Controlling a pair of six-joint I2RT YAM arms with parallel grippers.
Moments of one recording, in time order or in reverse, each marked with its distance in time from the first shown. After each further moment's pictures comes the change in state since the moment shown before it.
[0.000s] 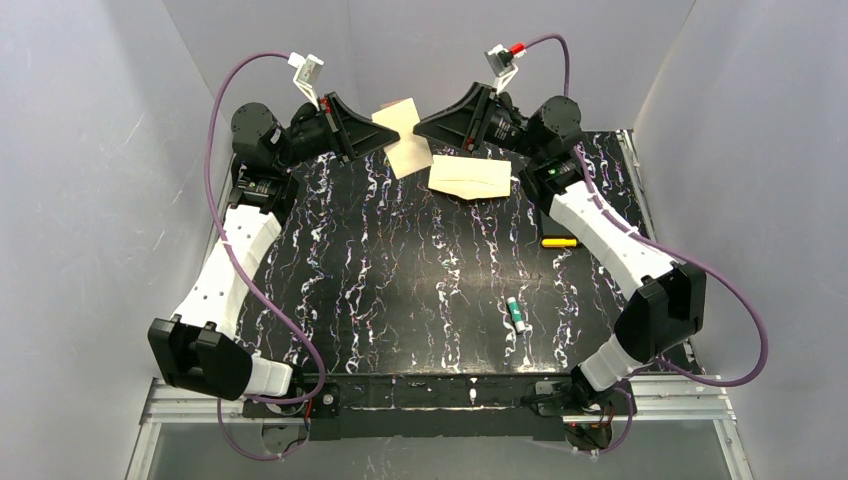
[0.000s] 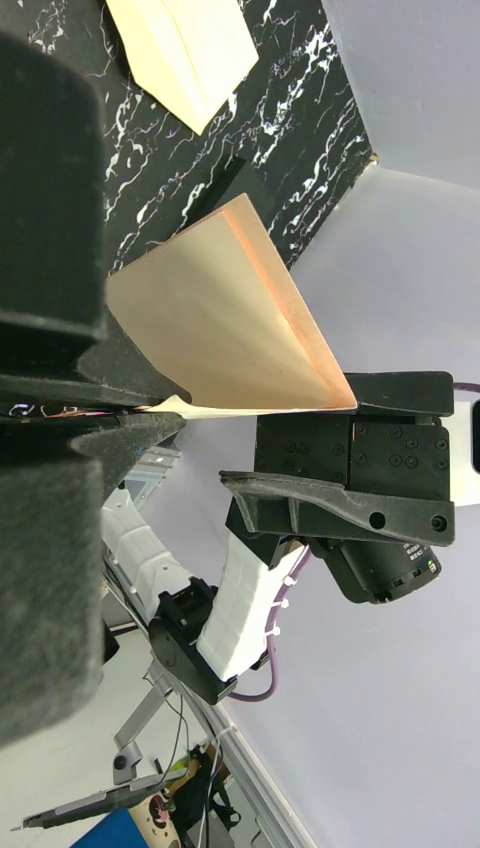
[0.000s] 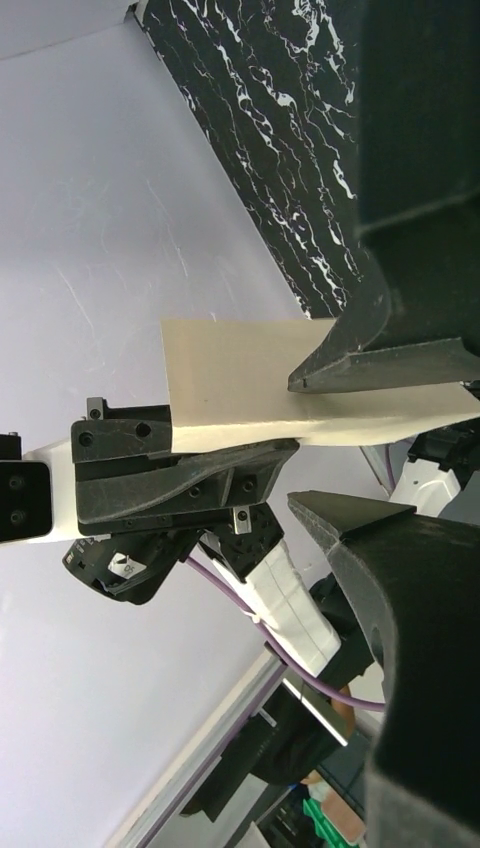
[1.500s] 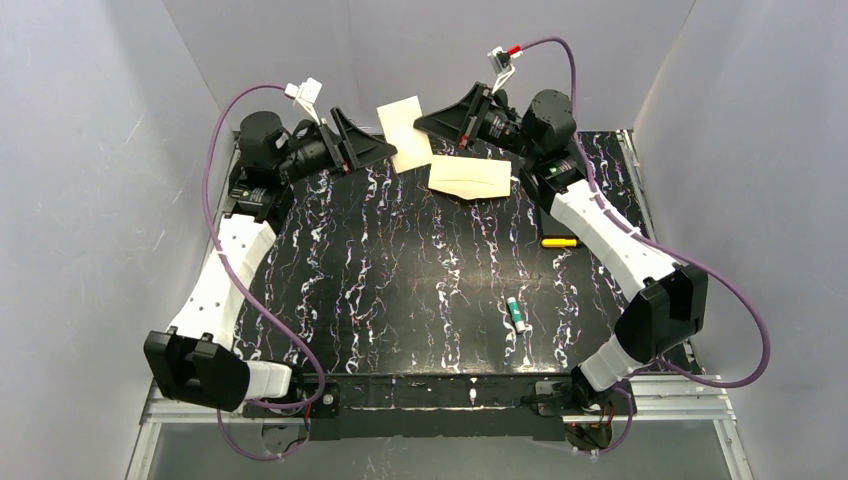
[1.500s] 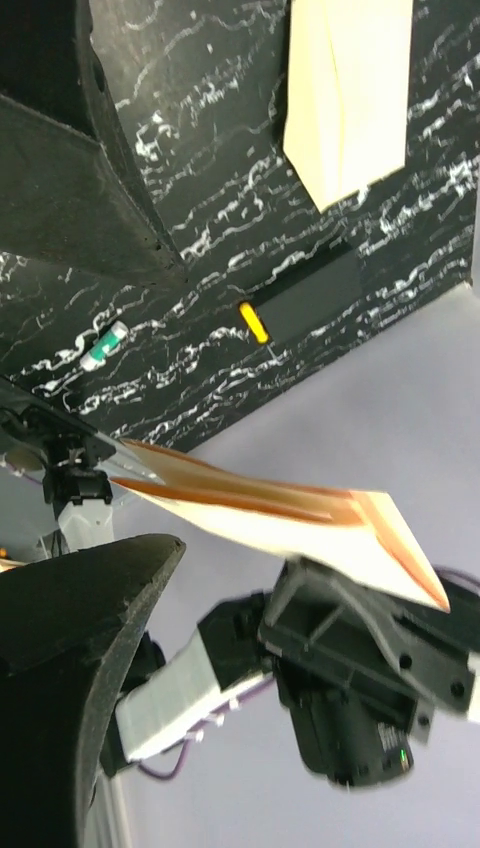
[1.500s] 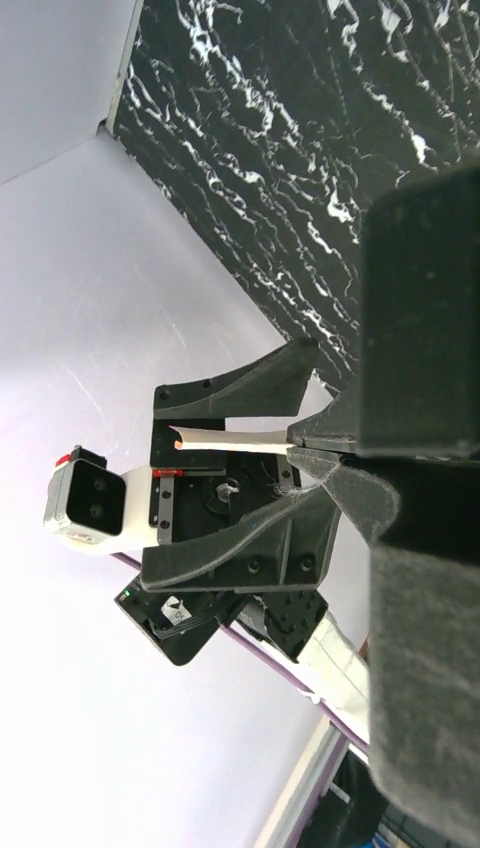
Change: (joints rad) left arm 0.027 -0.058 -0.077 -0.382 -0.195 0.088; right arm 0.006 -0.003 0.035 -0.243 0.143 -0.127
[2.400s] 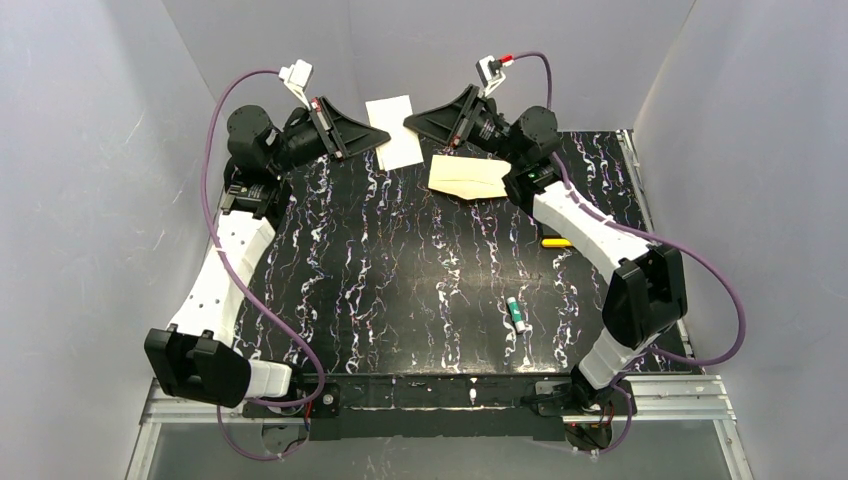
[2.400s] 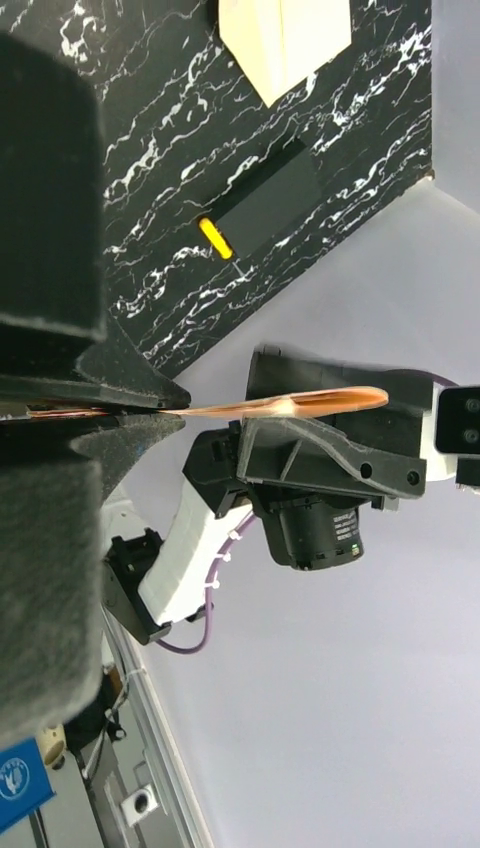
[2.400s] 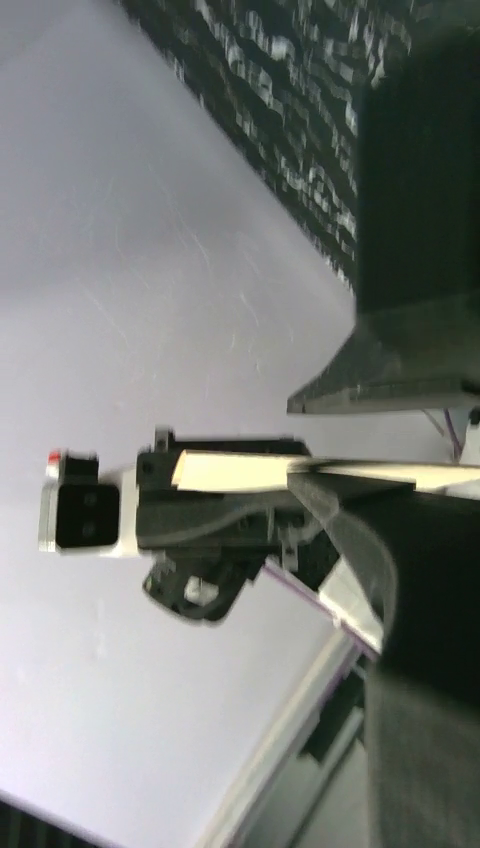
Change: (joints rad) left arm 0.006 0.020 0.051 0.240 0.110 -0.250; right arm 0.019 0.100 -0.079 0.414 -0.011 0.340
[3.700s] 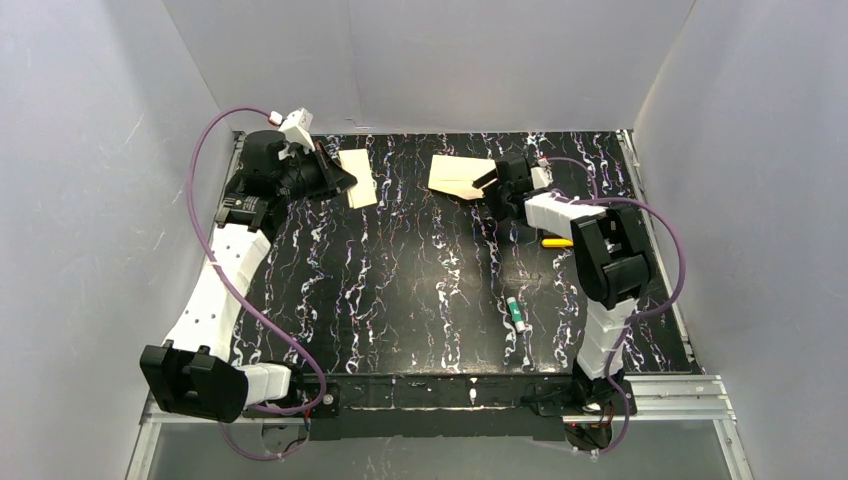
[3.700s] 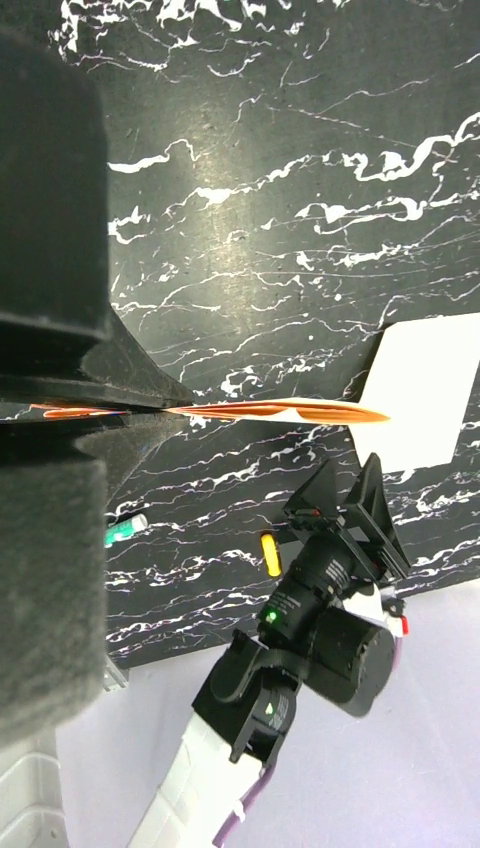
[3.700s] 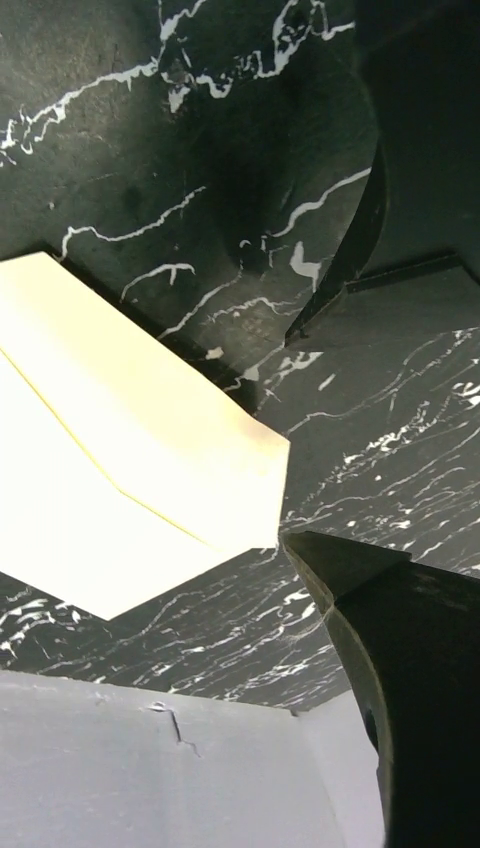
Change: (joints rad) left arm 0.025 -0.070 -0.089 -0.628 -0.487 0.563; right arm -0.153 0.253 -0.205 -0.761 0.850 0.019
